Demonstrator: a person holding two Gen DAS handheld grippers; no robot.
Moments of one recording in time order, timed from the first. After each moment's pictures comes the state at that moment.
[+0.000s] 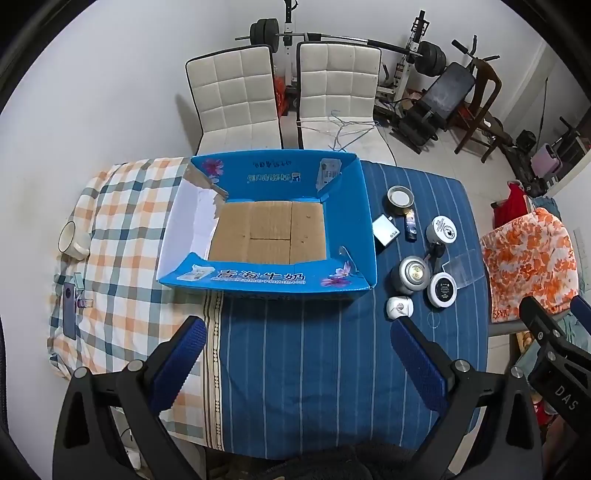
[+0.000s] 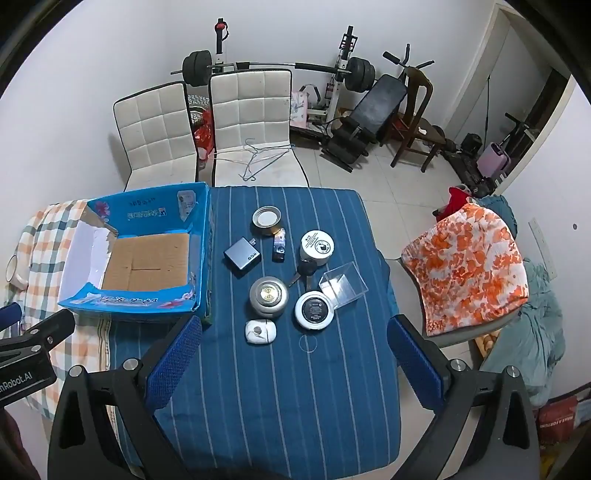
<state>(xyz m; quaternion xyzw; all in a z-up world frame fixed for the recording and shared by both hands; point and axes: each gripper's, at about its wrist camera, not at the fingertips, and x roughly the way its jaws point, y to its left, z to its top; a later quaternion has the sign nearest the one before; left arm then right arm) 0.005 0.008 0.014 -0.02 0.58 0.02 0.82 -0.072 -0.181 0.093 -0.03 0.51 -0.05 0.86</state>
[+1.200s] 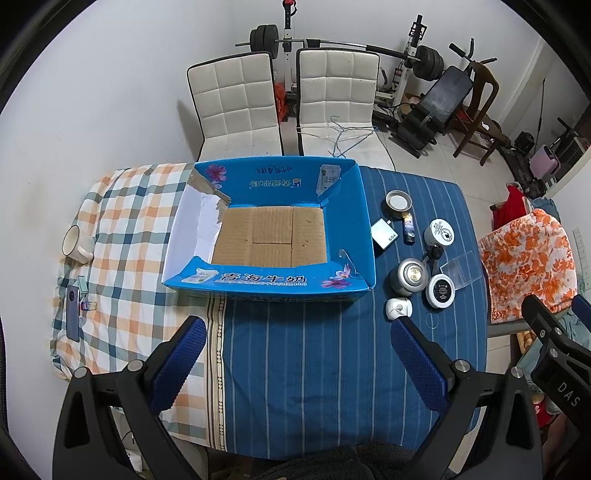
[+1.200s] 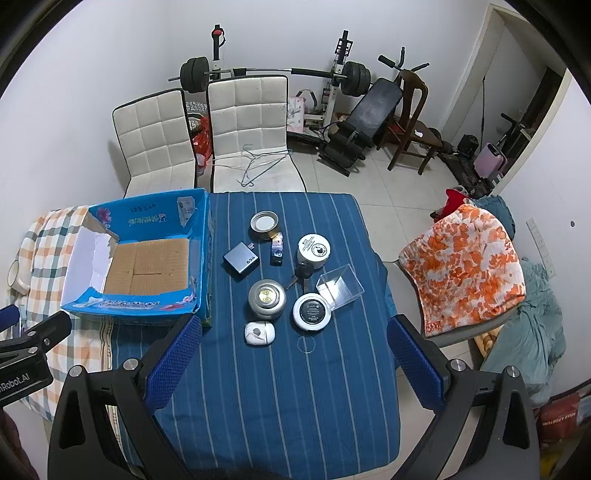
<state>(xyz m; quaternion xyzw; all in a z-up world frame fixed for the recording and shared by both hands) 0.006 0.006 0.018 -0.02 0.57 0.02 0.82 -0.079 -0.180 0.108 -0.02 0.50 -0.06 0.86</state>
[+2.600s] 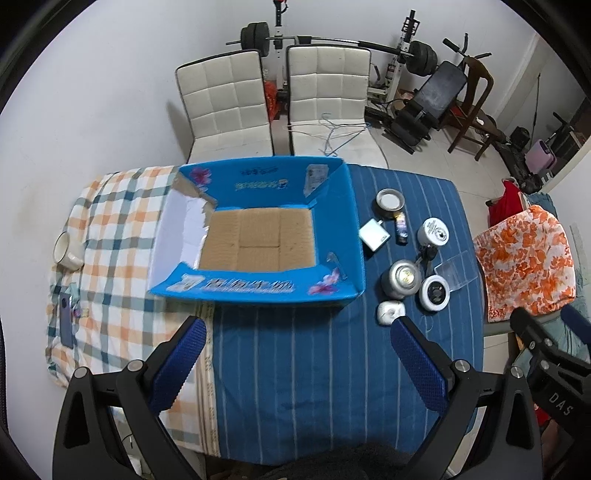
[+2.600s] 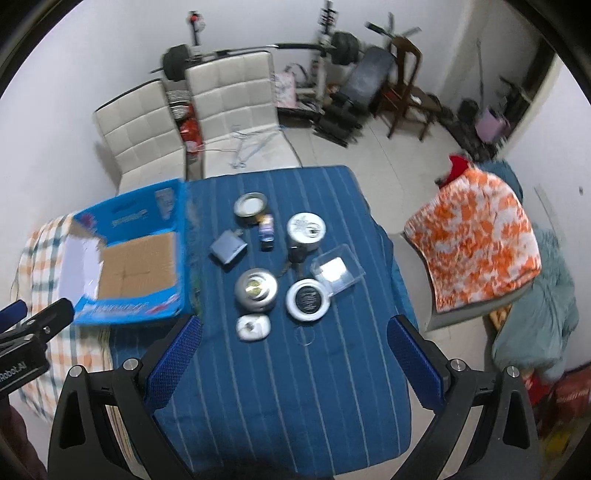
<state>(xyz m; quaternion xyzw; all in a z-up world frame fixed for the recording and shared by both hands) 0.029 -0.009 0.017 -0.02 0.57 0.00 0.82 -0.039 -0.239 0.064 0.04 0.55 -0.07 0.83</state>
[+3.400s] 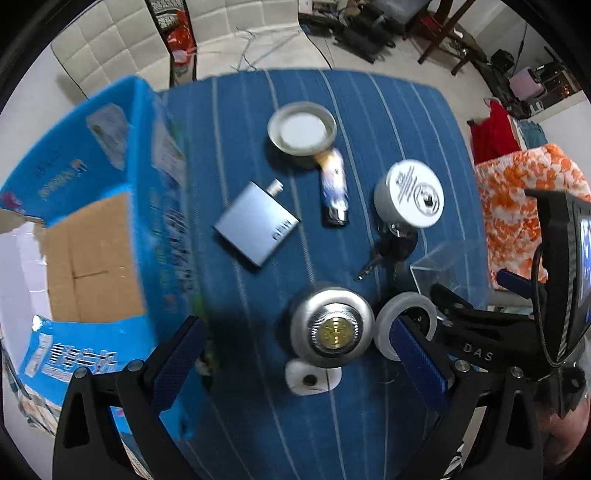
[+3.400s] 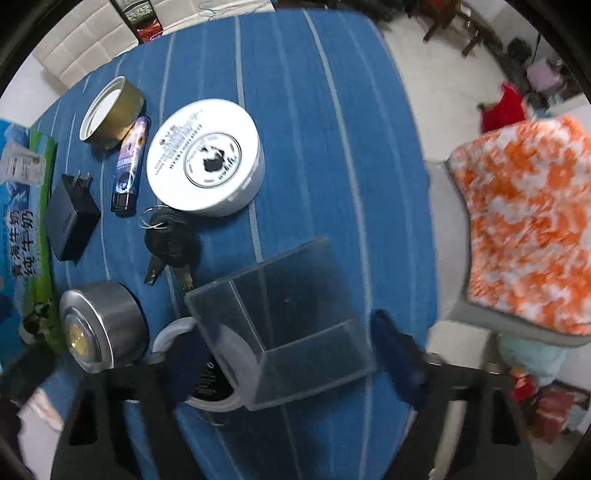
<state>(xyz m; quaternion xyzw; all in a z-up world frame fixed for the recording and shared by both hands) 0.175 -0.173 -0.185 0.01 0.70 -0.08 0.71 0.131 -0.354 -0.219 0.04 0.72 -0.01 0.69</state>
